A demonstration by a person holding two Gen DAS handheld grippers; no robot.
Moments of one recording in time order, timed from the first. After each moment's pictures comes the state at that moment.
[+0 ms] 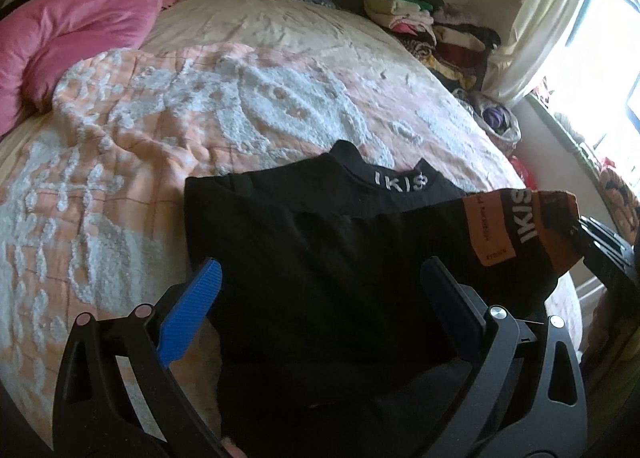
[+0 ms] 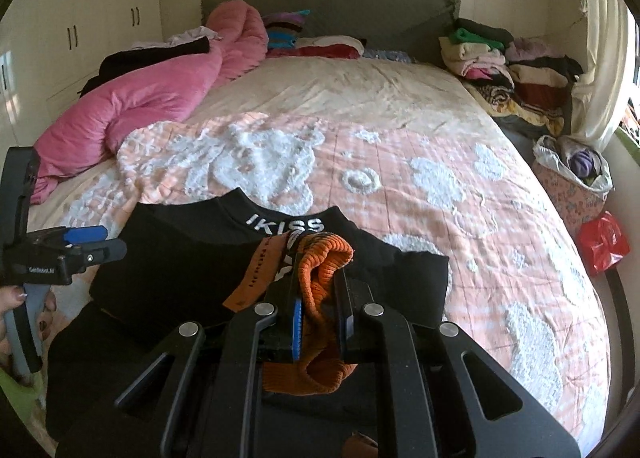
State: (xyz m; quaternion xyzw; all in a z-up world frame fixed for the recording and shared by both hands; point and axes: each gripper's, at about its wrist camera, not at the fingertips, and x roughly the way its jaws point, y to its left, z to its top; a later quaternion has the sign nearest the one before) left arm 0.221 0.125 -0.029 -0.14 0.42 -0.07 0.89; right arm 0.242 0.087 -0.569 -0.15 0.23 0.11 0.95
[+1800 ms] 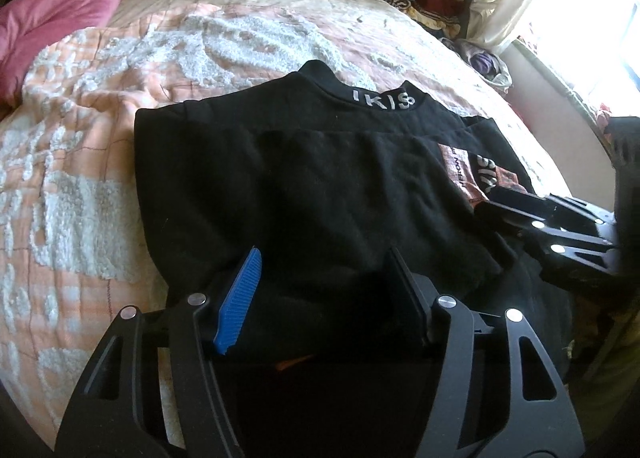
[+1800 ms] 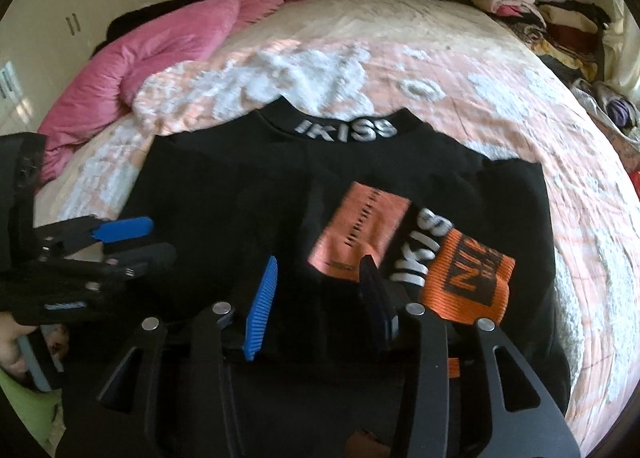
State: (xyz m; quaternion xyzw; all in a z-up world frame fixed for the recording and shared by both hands) left arm 0.207 0.099 -0.068 -0.09 0.47 -0.11 0.87; right arm 0.263 0.115 -0.648 -0.12 0.34 0.14 0.92
